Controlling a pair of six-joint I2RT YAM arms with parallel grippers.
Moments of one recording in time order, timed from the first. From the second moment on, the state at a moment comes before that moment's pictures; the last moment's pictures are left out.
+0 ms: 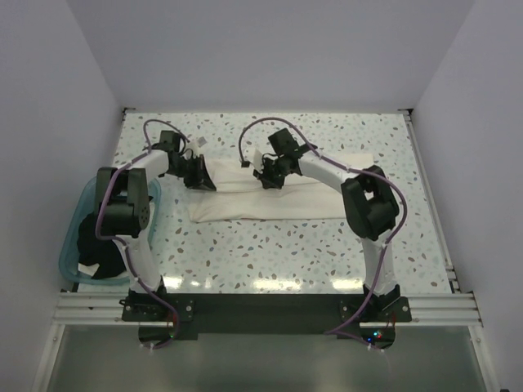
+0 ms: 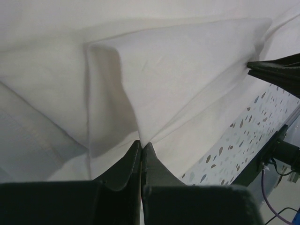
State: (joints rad) left arm -0.03 1.97 1.29 -0.53 0.68 -0.12; right arm 0.56 2.10 1.60 -0.52 -0.41 -0.71
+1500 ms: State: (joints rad) left arm -0.28 2.16 1.62 -0.63 0.15 0.16; right arm 0.21 2.10 1.56 -0.84 -0.04 -0.73
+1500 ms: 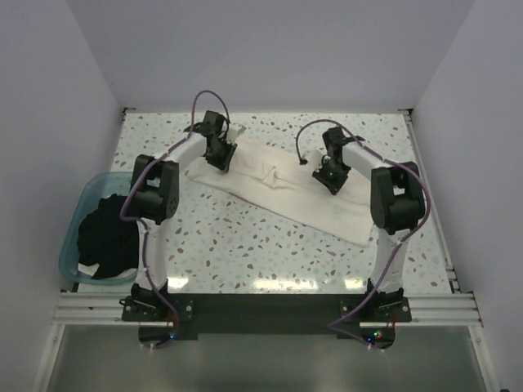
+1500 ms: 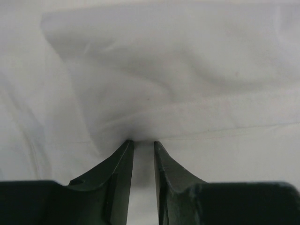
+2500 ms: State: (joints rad) left arm -0.15 2.00 1.72 -0.48 0.41 0.20; right arm 0.55 1.92 1.28 -0.93 -0.23 -0.57
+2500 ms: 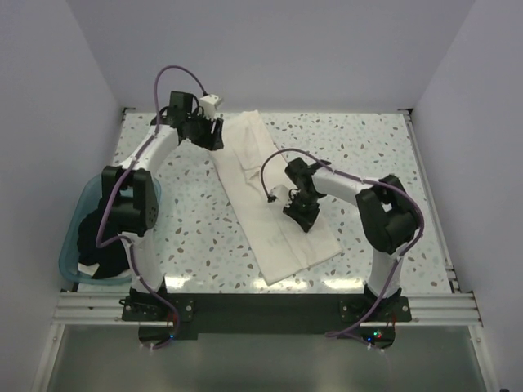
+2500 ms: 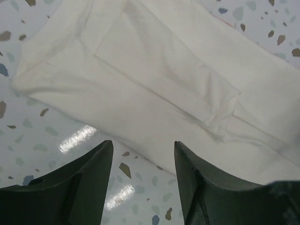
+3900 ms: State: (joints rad) left arm -0.23 2.06 1.64 -0.51 0.42 0.15; right arm 0.48 2.19 1.79 -0.68 -0.20 -0.28
